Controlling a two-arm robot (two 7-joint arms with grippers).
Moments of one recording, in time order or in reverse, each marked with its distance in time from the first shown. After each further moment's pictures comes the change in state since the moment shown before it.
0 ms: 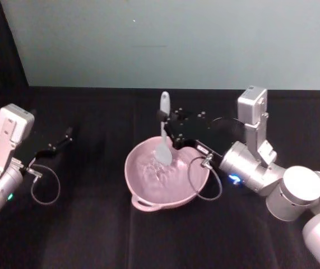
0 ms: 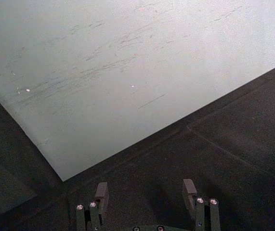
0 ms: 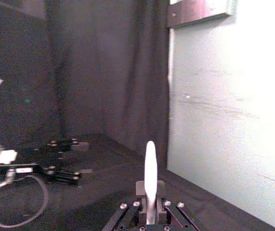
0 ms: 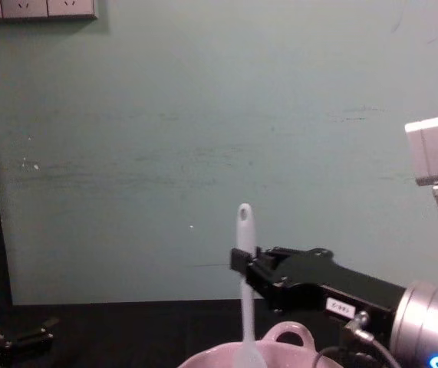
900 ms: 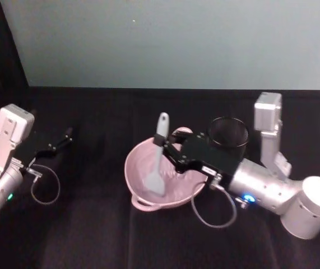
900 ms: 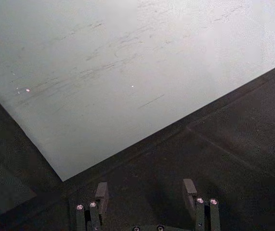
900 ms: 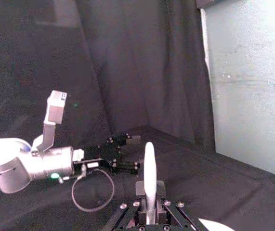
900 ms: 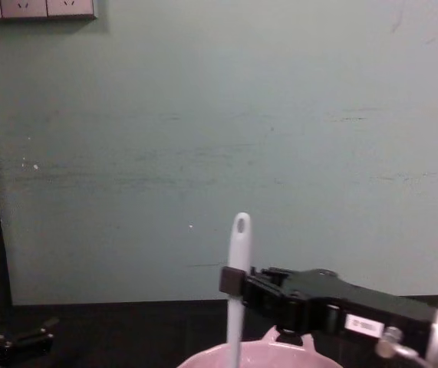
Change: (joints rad) left arm 0.000 0.000 0.000 0.000 0.000 0.000 0.000; right arm -0.119 0.096 0.011 -0.231 0.160 0.218 0.115
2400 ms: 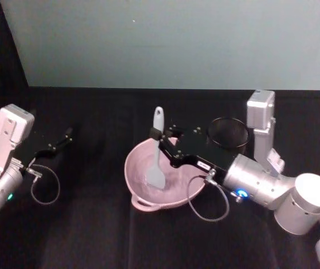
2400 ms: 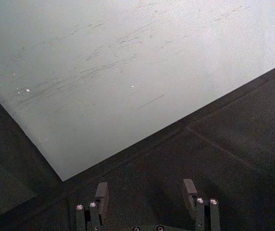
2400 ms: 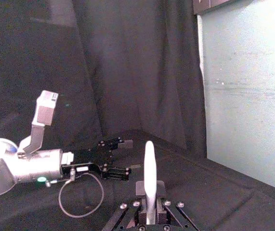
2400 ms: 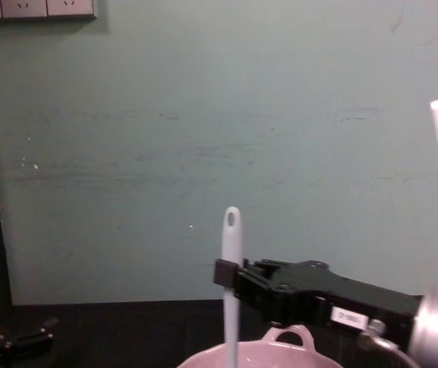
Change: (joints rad) left arm 0.000 0.000 0.000 0.000 0.000 0.000 0.000; right arm 0.011 -0.031 0.013 0.022 -0.057 -0.030 -0.019
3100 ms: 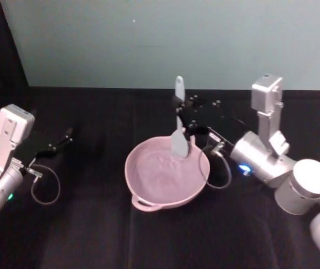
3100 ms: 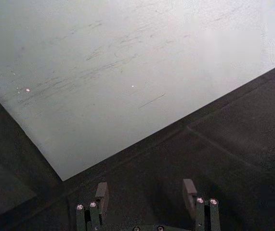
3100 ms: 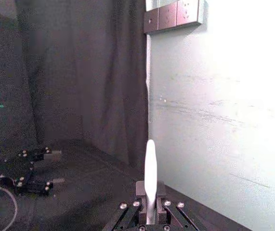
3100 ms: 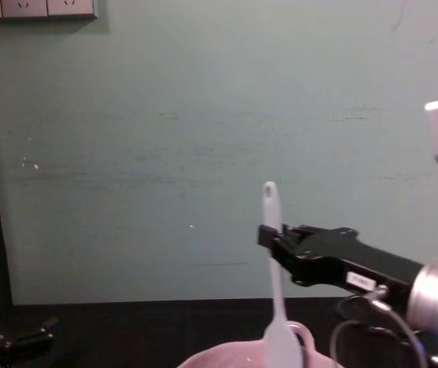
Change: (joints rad) left arm 0.000 0.000 0.000 0.000 0.000 0.000 0.000; right arm 0.099 -0.073 0.053 0.187 -0.131 -0.159 -0.129
